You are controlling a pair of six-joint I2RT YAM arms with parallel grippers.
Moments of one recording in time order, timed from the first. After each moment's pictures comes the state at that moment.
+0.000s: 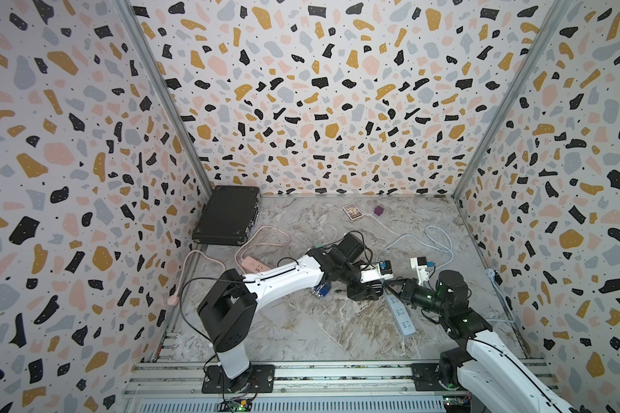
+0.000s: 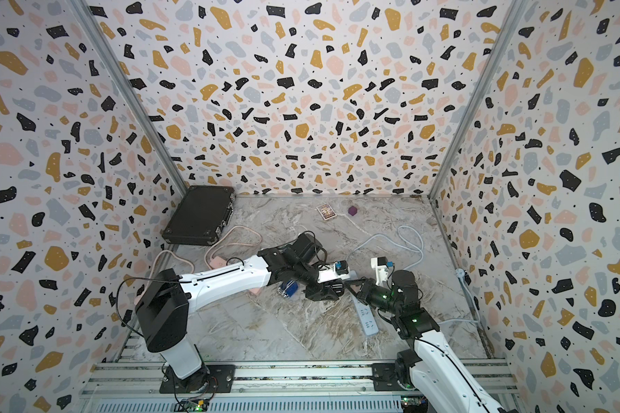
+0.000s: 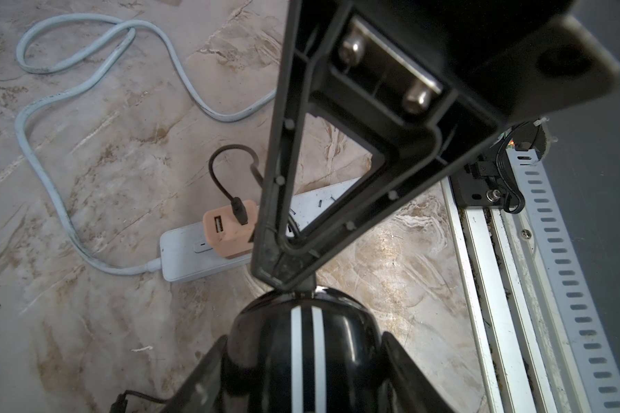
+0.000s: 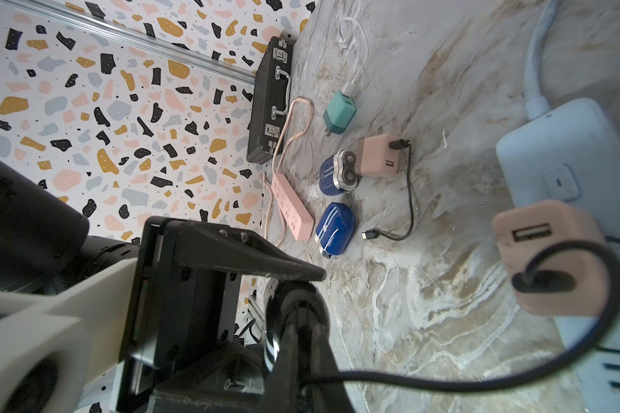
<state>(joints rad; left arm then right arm) -0.90 1.73 1.30 -0.48 0.51 0.52 0.28 0.71 0.31 -0.01 -0.67 0.98</state>
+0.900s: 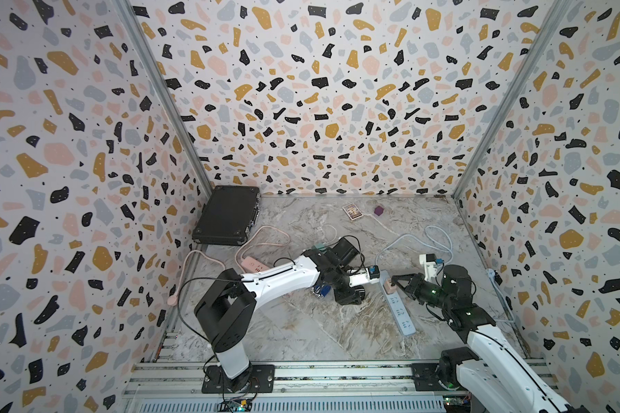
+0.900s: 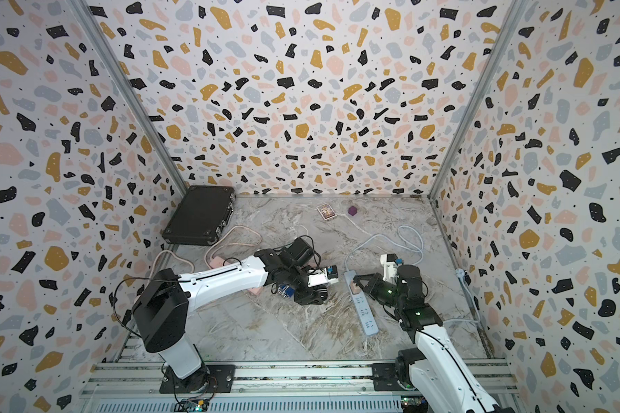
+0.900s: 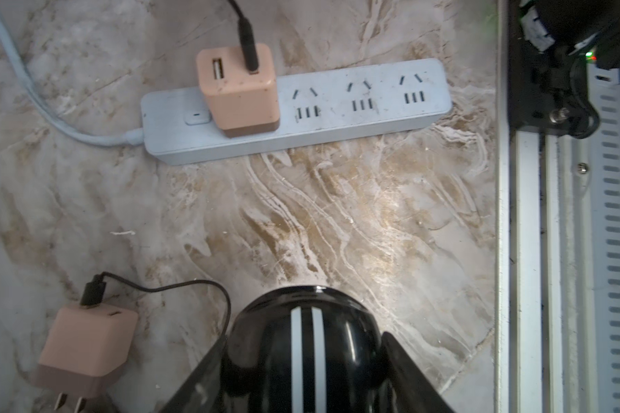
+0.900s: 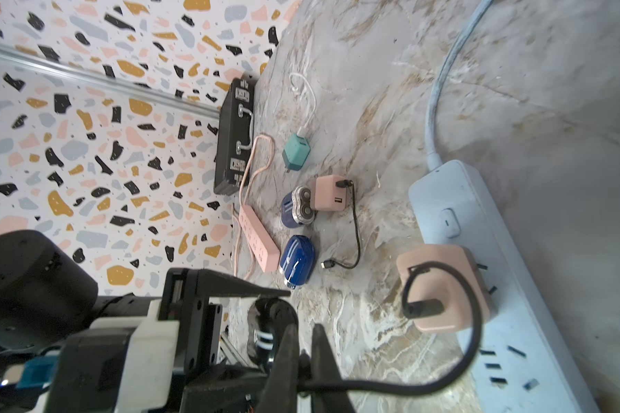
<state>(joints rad) -0.86 1.72 1.23 -0.60 0.36 0.48 0.18 0.79 0.40 -0.14 -0.67 0.87</state>
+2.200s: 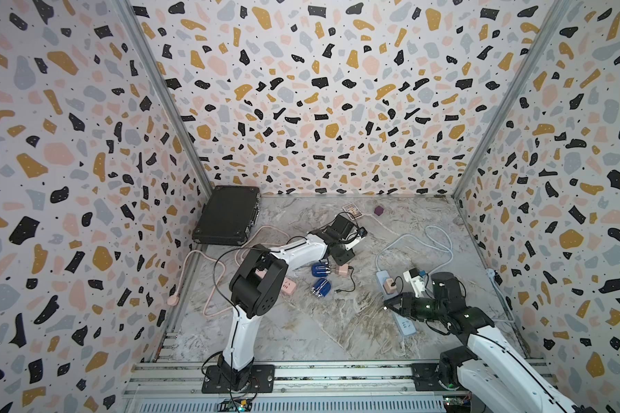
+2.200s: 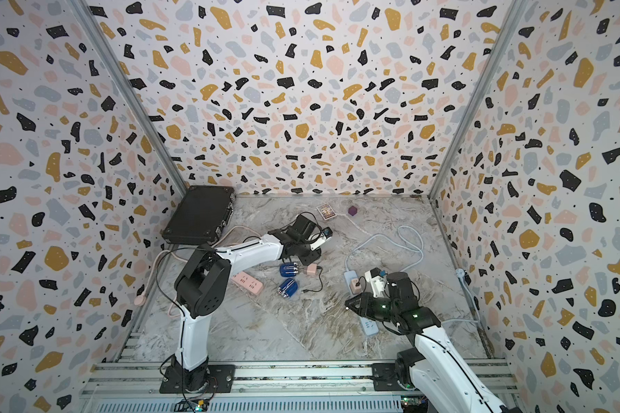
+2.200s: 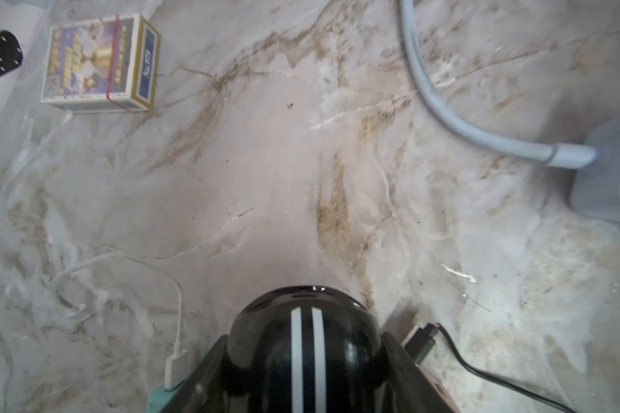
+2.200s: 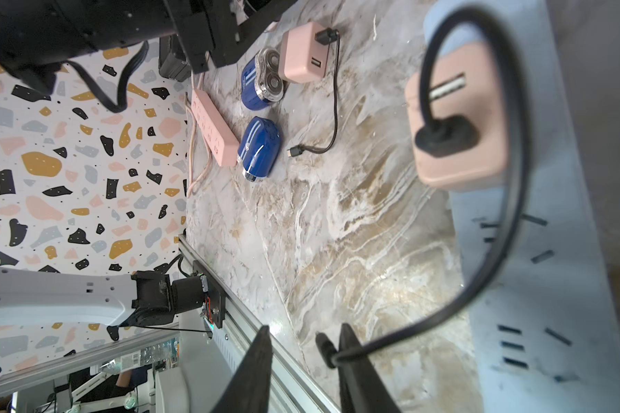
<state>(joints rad) -0.68 2.08 1.52 -0.41 0.00 0.40 0.30 0.71 0.37 -0.44 -0.71 0.65</state>
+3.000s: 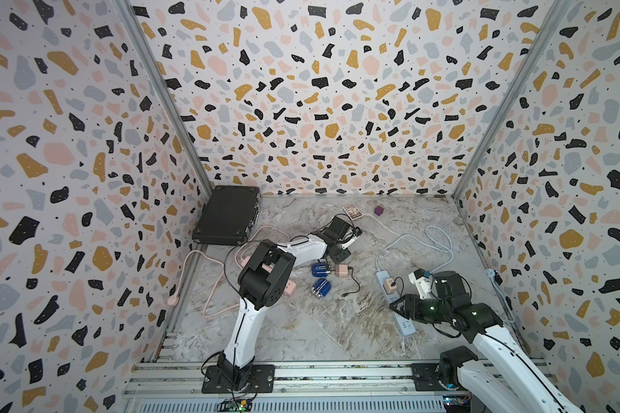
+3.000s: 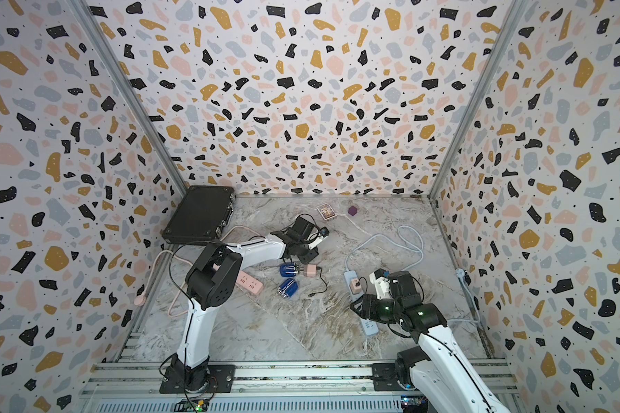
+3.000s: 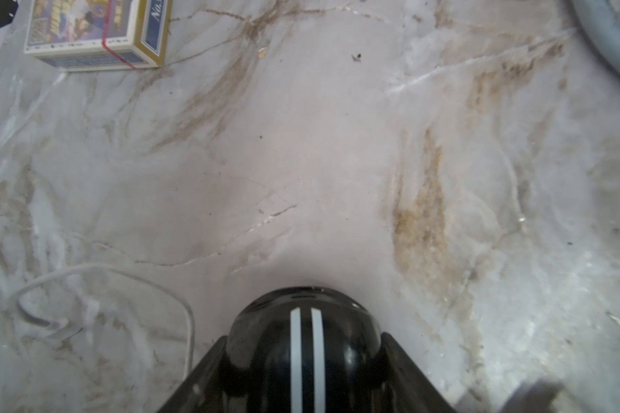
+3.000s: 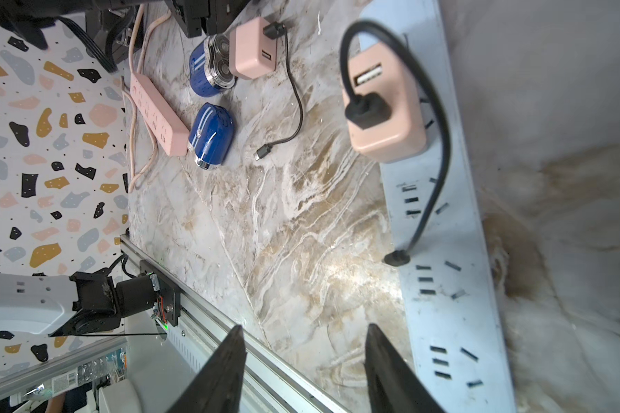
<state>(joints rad) -0.64 2.18 1.54 -0.30 -0.05 0.40 0.31 0.71 0.51 -0.73 -0.55 0.51</state>
